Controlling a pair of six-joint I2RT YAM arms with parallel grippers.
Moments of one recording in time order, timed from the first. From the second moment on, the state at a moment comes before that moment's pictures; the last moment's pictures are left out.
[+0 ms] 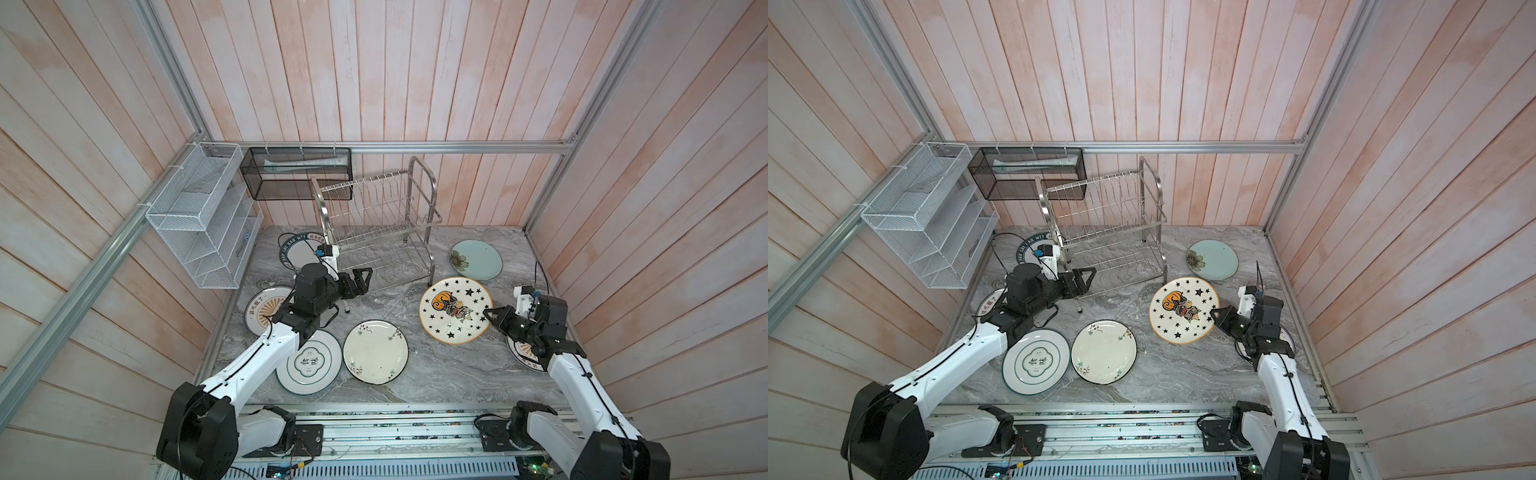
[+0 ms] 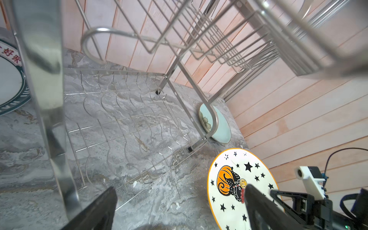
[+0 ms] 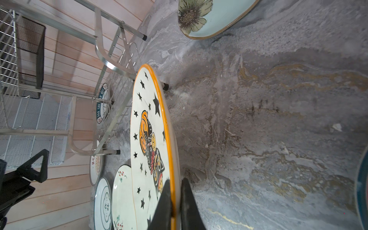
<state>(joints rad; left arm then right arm) -0.41 1.24 0.82 0.09 0.21 -0.55 -0.14 0.96 0.50 -0.22 -0.63 0.60</state>
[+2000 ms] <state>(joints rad) -0.69 1.51 0.82 0.42 0.40 -0.85 -0.06 0.92 0.48 0.11 -0.92 0.74</state>
